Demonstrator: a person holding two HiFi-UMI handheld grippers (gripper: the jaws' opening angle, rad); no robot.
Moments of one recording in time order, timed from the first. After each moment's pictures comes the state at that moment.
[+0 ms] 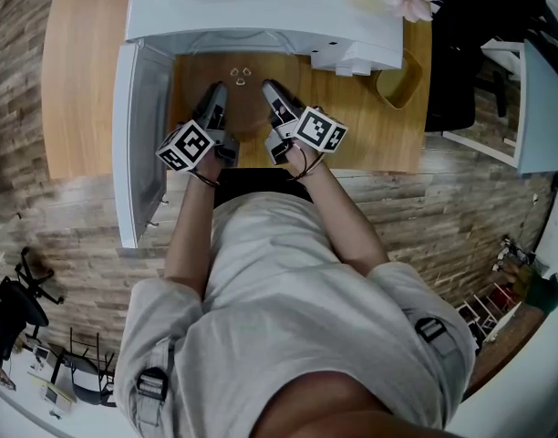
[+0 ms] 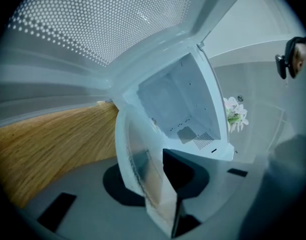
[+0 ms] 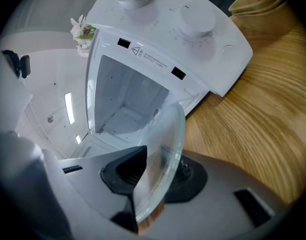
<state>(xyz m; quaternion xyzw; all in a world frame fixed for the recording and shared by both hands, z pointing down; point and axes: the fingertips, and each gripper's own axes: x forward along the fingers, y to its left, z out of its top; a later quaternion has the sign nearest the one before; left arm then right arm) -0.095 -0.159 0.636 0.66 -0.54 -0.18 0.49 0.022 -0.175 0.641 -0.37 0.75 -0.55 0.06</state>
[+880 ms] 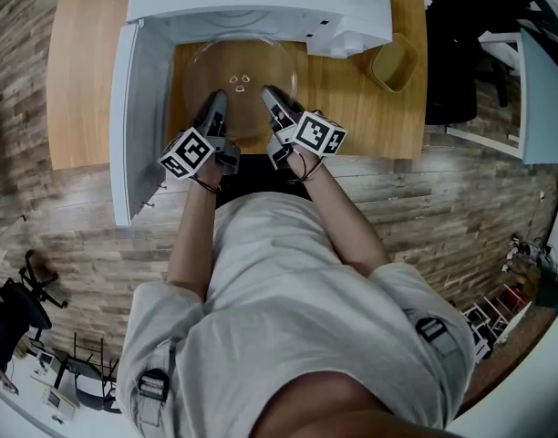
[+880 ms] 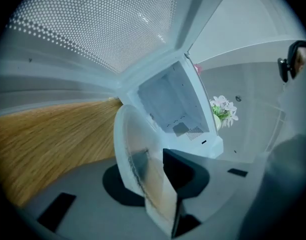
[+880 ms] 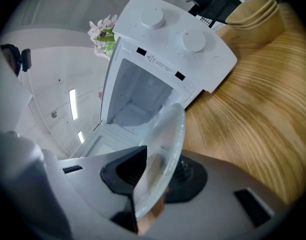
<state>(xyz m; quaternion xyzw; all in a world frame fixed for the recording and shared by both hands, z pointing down) -0.090 -0.099 0.642 0.66 -0.55 -0.16 0.49 0.034 -0.125 0.632 -0.37 0.76 -0.53 0.05</state>
